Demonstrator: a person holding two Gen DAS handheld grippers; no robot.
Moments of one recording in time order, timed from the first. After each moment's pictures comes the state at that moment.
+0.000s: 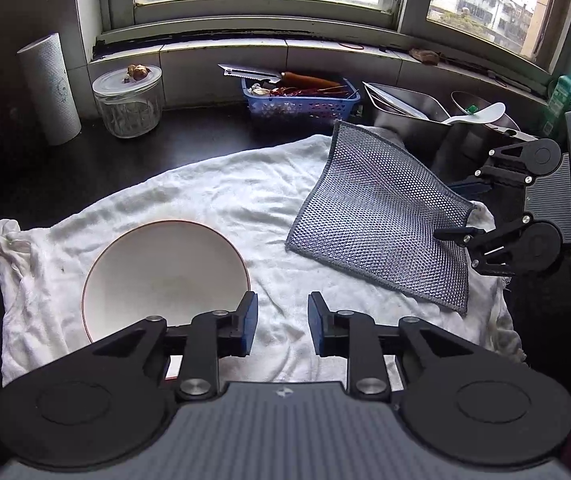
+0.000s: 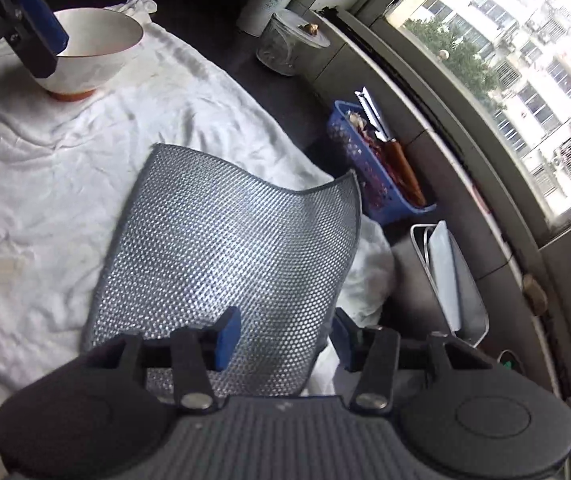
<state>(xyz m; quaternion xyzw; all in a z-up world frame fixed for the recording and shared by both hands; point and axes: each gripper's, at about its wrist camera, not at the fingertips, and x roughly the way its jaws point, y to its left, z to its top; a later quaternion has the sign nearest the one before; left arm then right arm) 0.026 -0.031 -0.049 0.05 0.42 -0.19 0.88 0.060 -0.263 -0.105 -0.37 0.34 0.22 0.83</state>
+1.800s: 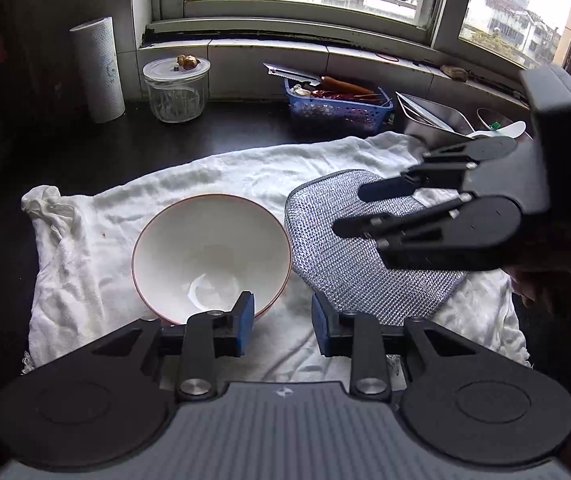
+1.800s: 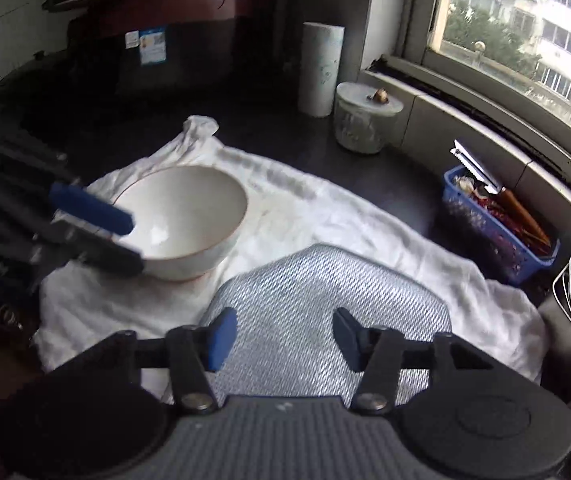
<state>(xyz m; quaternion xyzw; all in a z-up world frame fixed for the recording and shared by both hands) 0.002 -0.002 -0.043 0.02 0.43 -0.14 0.89 0.068 -0.170 -0.074 -0.16 0.34 0.31 0.87</state>
